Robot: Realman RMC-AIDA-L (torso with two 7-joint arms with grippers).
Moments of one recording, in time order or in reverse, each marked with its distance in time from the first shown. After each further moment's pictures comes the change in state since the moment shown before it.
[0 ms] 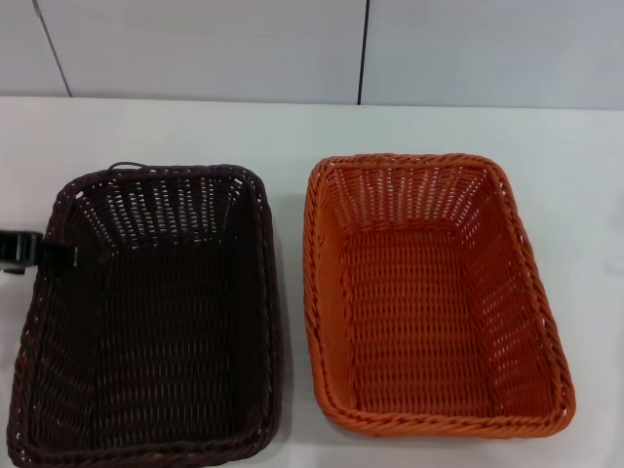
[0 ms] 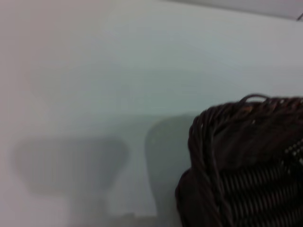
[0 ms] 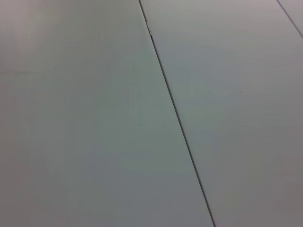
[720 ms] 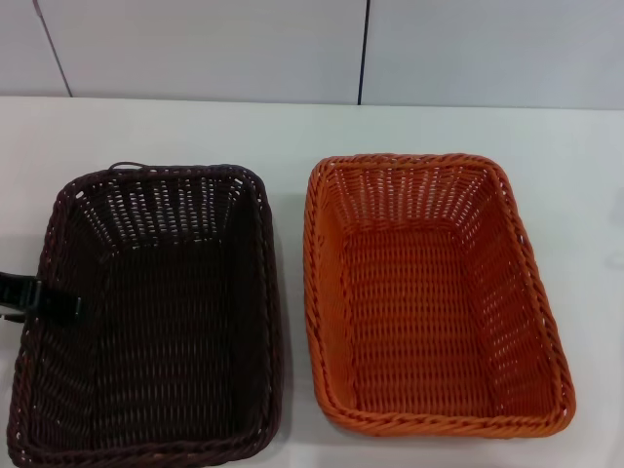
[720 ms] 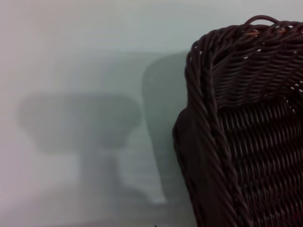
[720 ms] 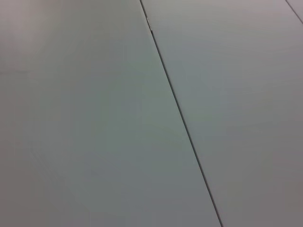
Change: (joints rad) left arm 0.011 0.000 0.059 -0.008 0.046 -0.095 -0.037; right arm 0.039 -0.003 0.012 -0.068 0.000 0.000 0.075
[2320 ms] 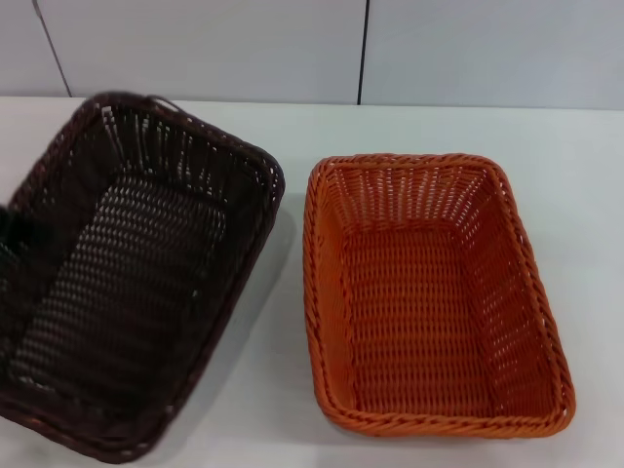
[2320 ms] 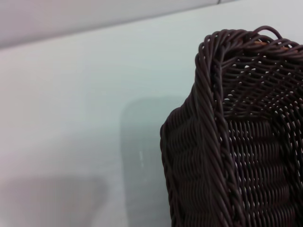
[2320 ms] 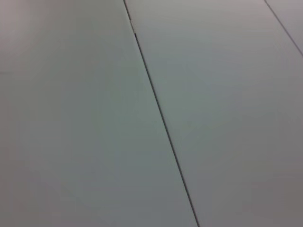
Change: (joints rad) left arm -0.174 0.114 -0.259 0.229 -0.098 -0.003 0.524; right arm -0.037 -0.005 0.017 0.006 -0.003 -0.009 0.016
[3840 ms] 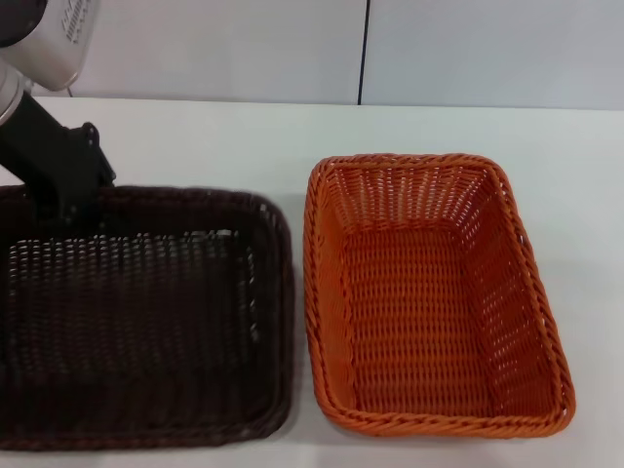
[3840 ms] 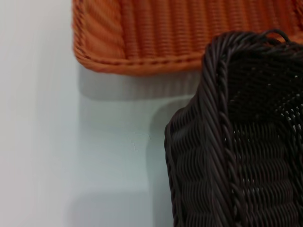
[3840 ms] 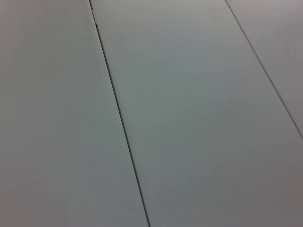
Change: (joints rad) left arm -0.312 0.042 0.239 0.106 0.119 -0.174 0.756; right arm -0.099 0.014 0.024 0.008 0.007 -0.012 0.001
